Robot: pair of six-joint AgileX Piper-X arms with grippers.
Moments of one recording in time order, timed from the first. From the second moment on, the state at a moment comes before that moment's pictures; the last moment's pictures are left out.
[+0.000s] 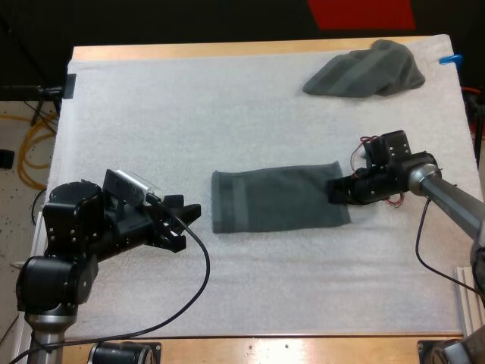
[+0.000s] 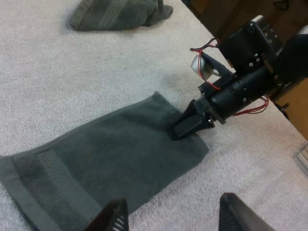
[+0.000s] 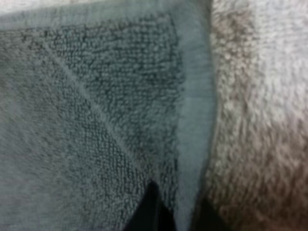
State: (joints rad) left arm -0.09 0.75 -0.88 0.92 0.71 -1.77; right arm 0.25 1.79 -0.95 0.56 -0.52 -1.62
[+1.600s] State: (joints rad) left arm -0.09 0.75 -0.88 0.92 0.75 -1.82; right arm 0.51 1.66 -0.94 0.48 -0.30 -1.39
